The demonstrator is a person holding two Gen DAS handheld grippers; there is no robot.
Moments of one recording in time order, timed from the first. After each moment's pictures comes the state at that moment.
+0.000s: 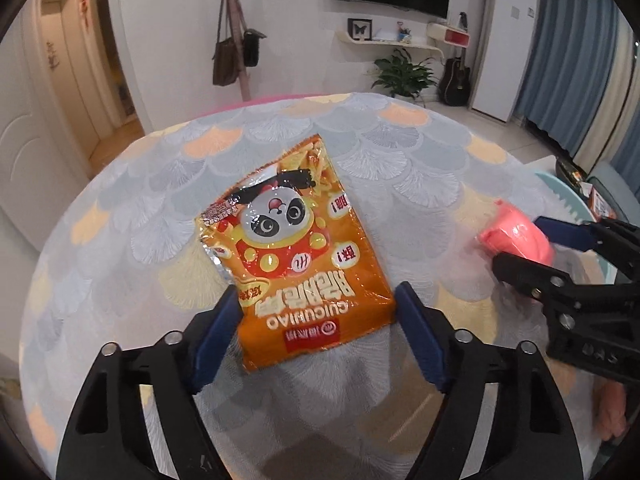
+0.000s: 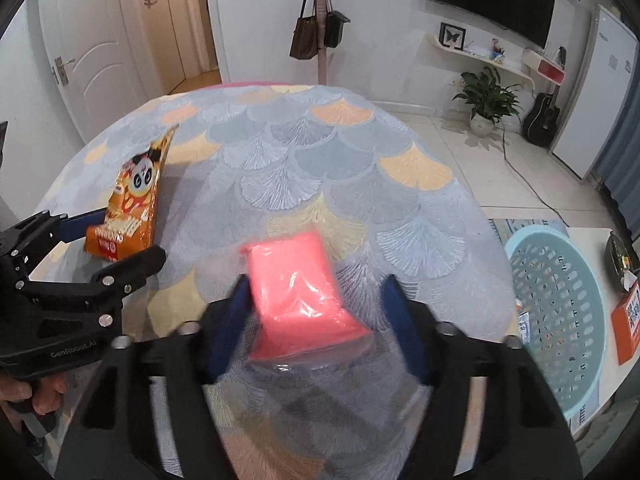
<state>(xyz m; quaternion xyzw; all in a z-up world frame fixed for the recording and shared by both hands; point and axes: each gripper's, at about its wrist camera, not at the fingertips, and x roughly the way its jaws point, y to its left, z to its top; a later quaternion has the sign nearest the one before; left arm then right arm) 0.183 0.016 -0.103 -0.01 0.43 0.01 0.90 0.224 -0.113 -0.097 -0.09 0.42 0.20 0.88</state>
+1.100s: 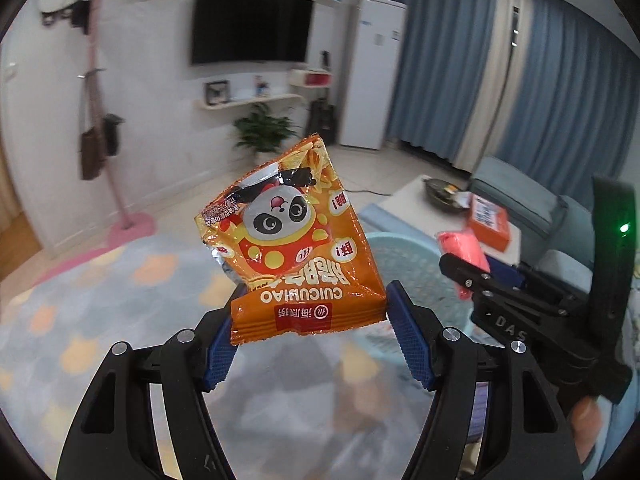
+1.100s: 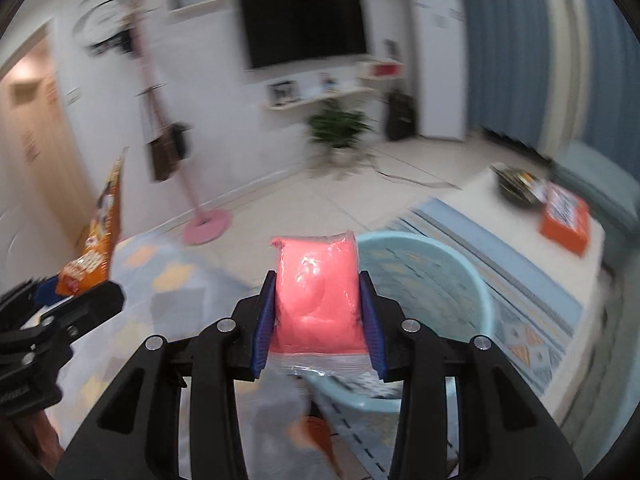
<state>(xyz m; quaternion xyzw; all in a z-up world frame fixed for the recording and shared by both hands) 0.216 -0.172 -0.020 0.01 0.33 -0.23 0.91 0.206 -0.318 -0.040 0.11 0.31 -0.05 0.94</state>
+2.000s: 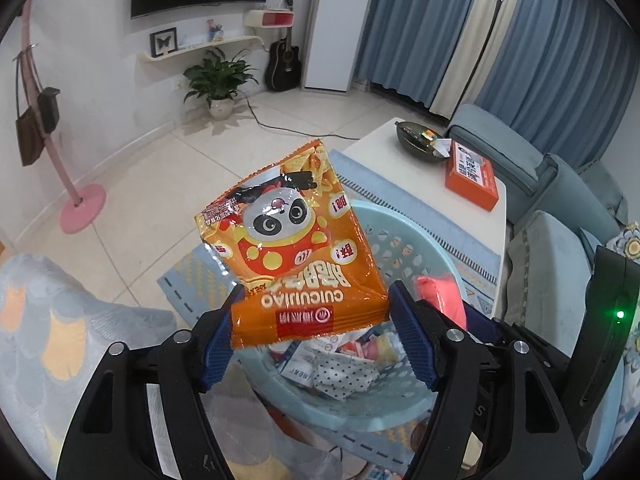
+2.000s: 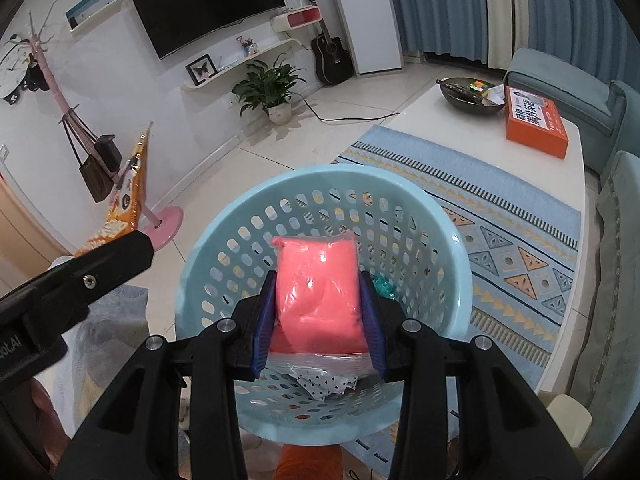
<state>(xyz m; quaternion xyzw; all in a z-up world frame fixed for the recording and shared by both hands) 0.311 -0.266 -0.091 0.04 0.43 -0.27 0.86 0.248 -0.398 -0.137 0.21 0.38 -0.11 0.90</state>
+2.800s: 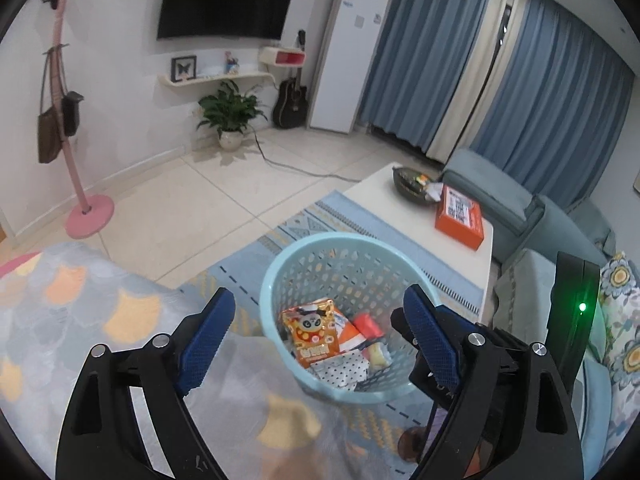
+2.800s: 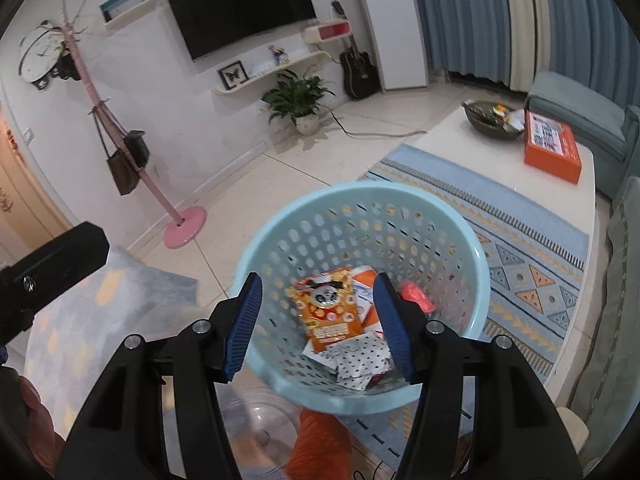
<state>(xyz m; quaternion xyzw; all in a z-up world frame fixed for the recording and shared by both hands) 0.260 -0.199 -0.035 -0.02 0.36 -0.27 0.89 0.222 -0.355 -0.090 0.18 0.35 -0.07 0.92</state>
